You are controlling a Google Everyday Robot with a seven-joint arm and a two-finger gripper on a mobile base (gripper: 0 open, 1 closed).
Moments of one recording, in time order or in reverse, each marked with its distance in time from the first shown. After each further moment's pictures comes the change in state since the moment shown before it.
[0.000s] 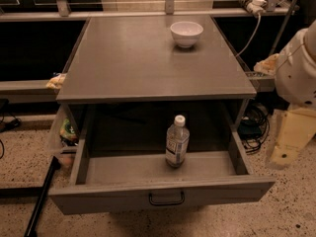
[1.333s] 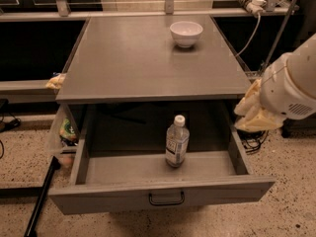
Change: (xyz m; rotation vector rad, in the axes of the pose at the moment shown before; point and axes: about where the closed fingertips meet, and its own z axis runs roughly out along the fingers) arm -0.003 -0.020 0.055 0.027 -0.139 0.023
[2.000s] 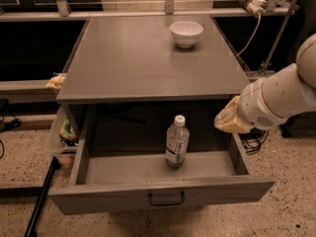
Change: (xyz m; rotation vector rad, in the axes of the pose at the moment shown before) arm -0.002 -0.023 0.089 0.006 -0.186 0.121
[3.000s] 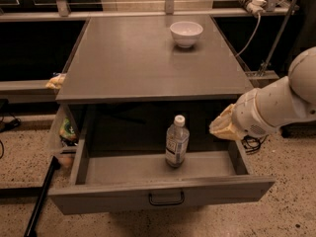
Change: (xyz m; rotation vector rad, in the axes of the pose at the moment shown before) arm 0.007 0.008 0.024 -0.016 -0.035 0.033
